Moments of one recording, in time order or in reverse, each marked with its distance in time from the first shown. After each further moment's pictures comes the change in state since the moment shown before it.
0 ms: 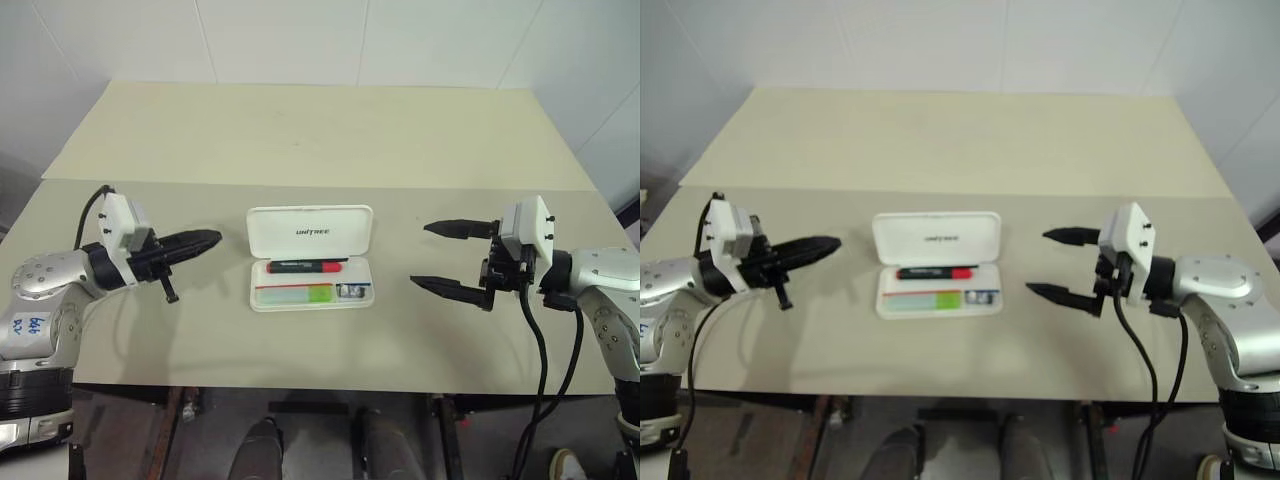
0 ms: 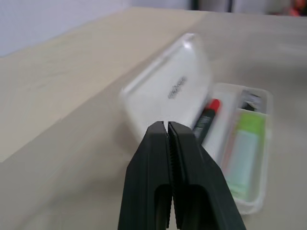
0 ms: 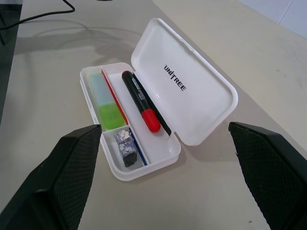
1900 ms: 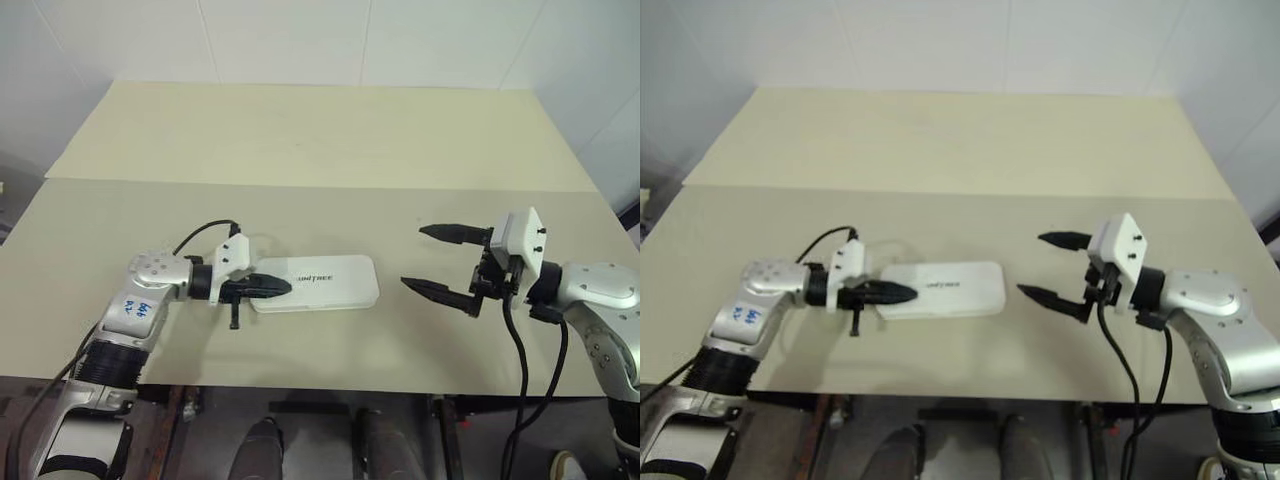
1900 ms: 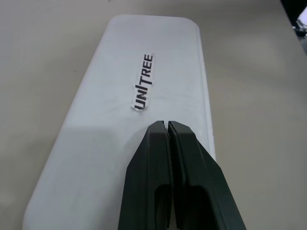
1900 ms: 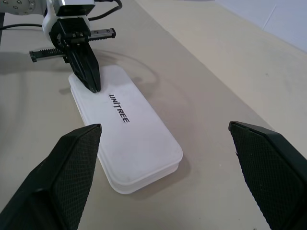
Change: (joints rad) left arm -0.133 -0.125 -0.420 0.011 0.283 -0.001 -0.139; right arm 0.069 0.043 0.005 -0.103 0.001 -0.002 -0.137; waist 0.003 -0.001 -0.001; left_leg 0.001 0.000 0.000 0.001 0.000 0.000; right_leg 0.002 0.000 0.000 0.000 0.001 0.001
